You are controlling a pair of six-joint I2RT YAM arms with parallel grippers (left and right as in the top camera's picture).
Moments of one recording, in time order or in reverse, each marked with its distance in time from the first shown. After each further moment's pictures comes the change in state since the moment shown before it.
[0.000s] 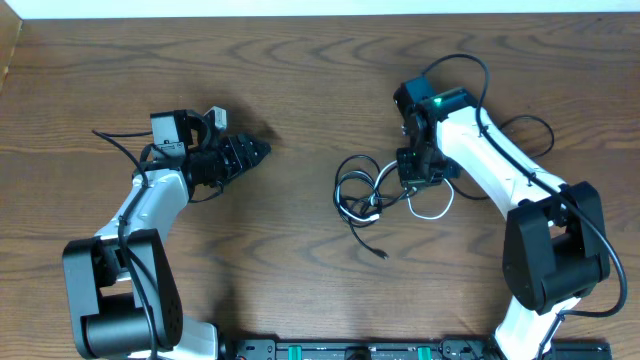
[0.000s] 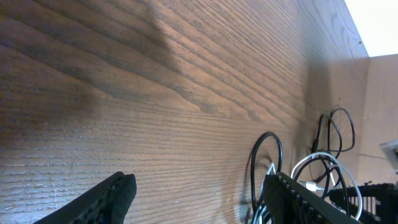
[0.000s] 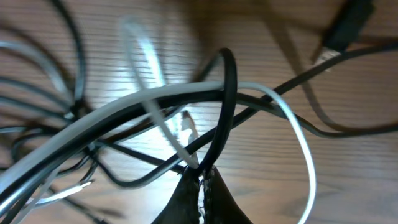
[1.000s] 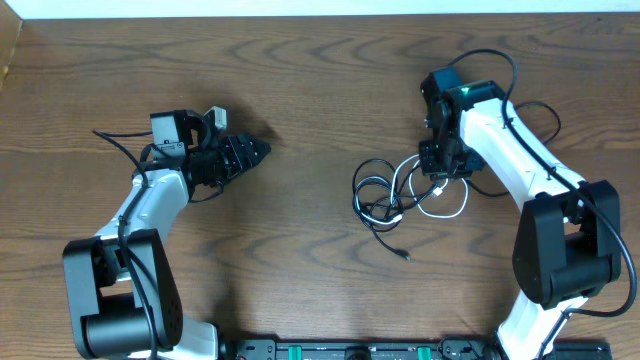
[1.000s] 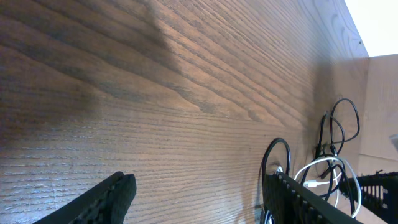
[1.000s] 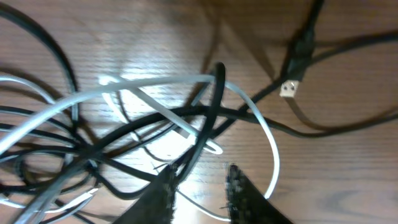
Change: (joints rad) left arm 0.000 0.000 0.000 0.000 0.000 0.000; right arm -0.105 0.000 0.030 -0.026 0.028 -0.100
